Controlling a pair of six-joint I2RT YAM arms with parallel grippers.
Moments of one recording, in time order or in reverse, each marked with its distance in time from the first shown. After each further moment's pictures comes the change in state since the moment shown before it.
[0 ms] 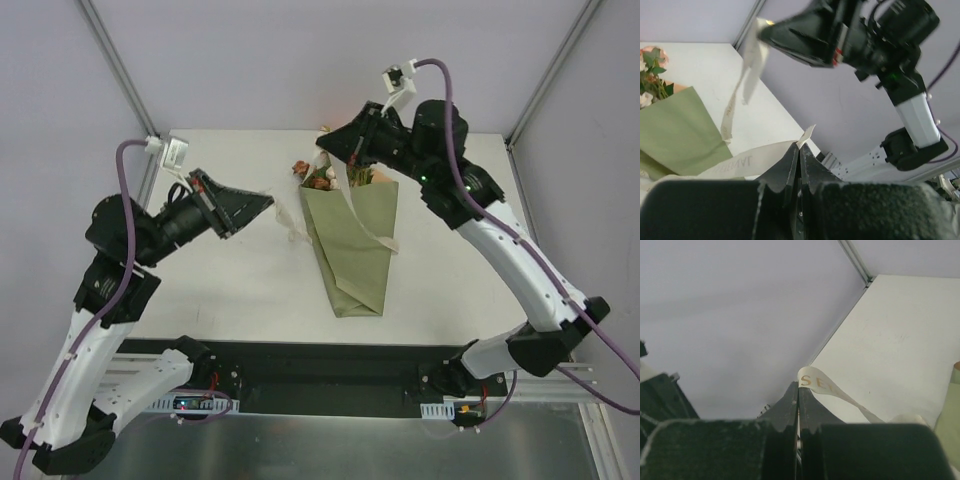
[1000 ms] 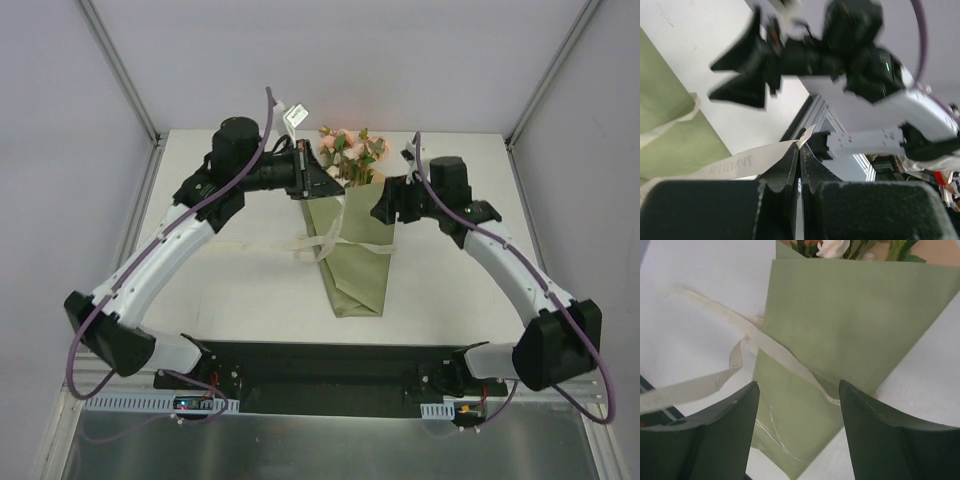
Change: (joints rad) left arm -0.092 0.457 0.159 -0.033 0.243 -0.001; right arm -0.330 0.032 -0.506 -0.100 -0.148 -0.423
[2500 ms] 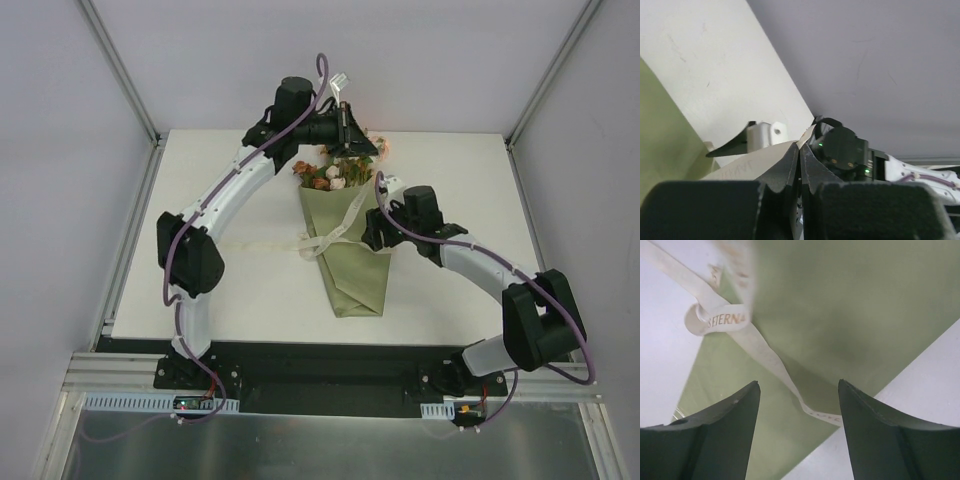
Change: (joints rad) left arm 0.049 0.674 0.583 0.033 0.093 -0.082; right arm 0.071 0.007 -0.376 0.413 0.106 -0.183
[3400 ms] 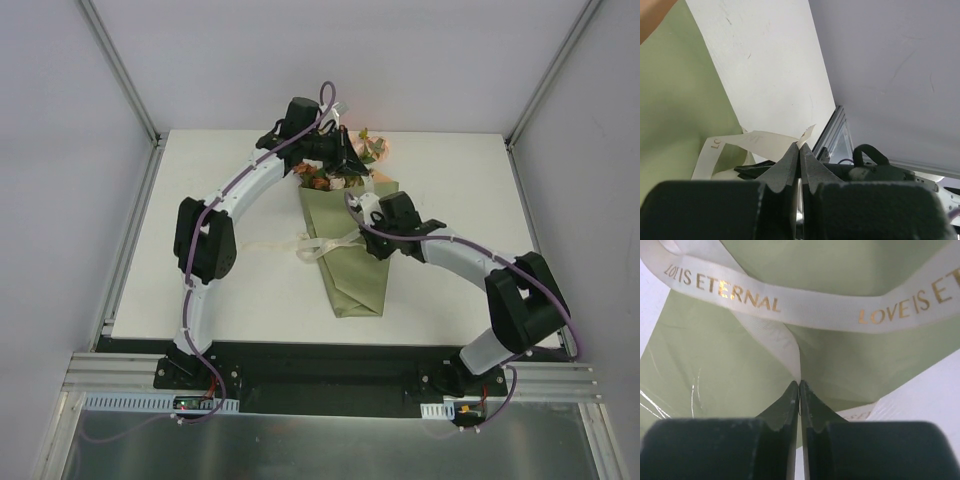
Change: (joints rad) left arm 0.039 0.183 -0.025 -0.042 0.038 0.008; right arm 0.092 0.138 0.101 -0.235 0.079 -0.241
